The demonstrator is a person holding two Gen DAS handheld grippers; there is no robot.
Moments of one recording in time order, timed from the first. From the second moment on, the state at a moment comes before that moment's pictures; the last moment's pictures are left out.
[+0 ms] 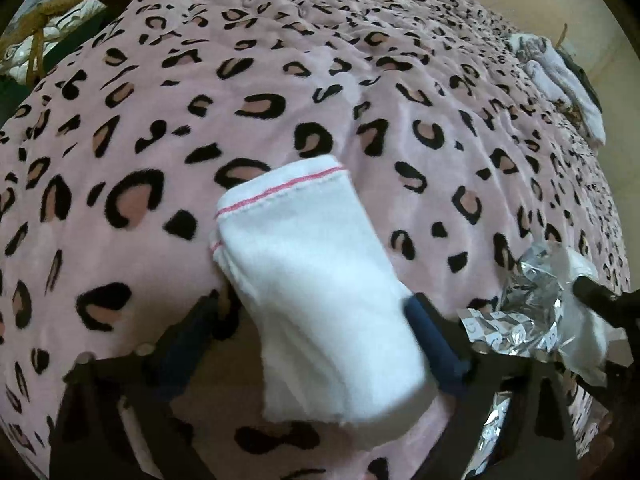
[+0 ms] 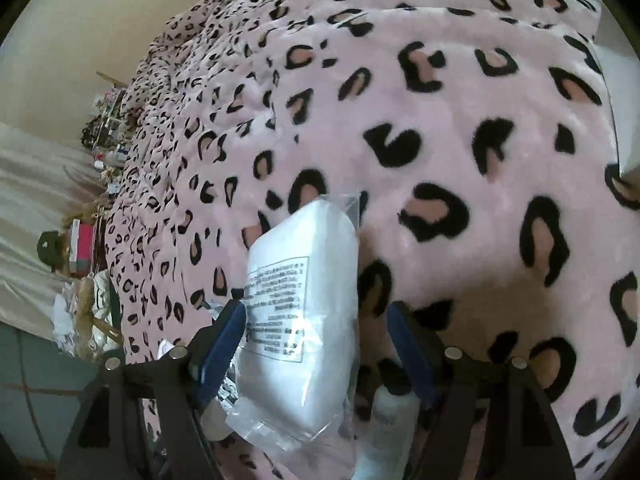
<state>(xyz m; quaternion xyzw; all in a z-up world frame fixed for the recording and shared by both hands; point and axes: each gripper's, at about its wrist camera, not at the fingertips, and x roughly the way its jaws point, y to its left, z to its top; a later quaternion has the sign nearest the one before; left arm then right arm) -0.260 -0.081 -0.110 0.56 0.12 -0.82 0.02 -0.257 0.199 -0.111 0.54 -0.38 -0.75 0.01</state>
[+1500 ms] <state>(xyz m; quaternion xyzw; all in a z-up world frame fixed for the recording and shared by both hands) -0.014 -0.072 -0.013 0.49 0.03 -0.87 -0.04 -0.025 0.137 -0.006 0.47 -0.18 -0.85 0.14</state>
